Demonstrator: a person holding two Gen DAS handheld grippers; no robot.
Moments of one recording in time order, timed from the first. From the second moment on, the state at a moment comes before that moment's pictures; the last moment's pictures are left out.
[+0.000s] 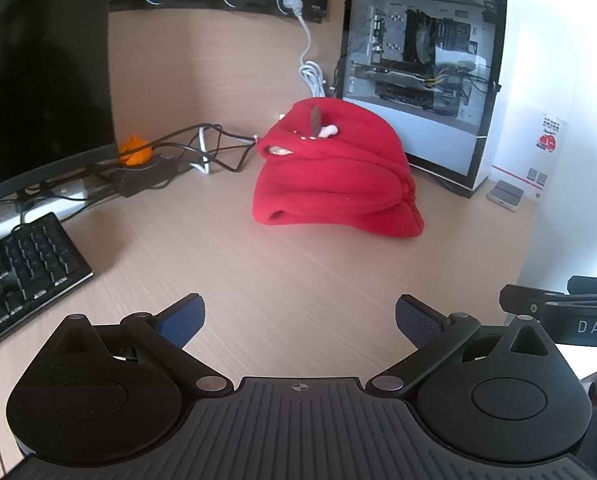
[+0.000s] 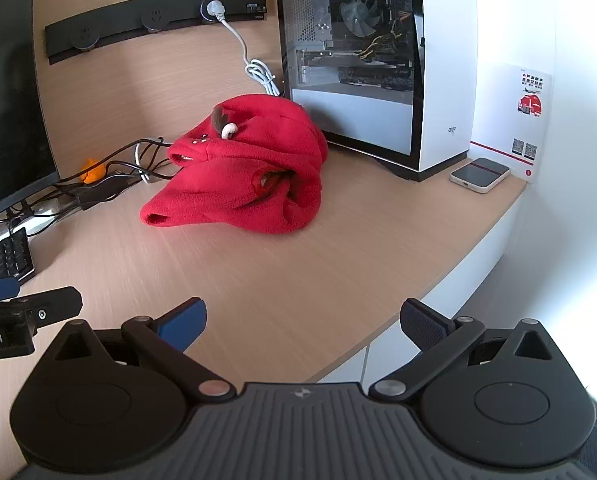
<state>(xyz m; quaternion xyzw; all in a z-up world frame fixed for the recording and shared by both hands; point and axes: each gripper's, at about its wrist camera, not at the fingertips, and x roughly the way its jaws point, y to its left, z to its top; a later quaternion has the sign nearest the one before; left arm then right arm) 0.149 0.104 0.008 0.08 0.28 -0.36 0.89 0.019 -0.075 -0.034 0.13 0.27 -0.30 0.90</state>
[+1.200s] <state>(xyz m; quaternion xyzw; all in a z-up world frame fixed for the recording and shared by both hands) 0.152 0.102 0.009 0.09 0.27 -0.36 0.89 0.021 -0.080 -0.034 0.14 0.27 -0.31 0.90</state>
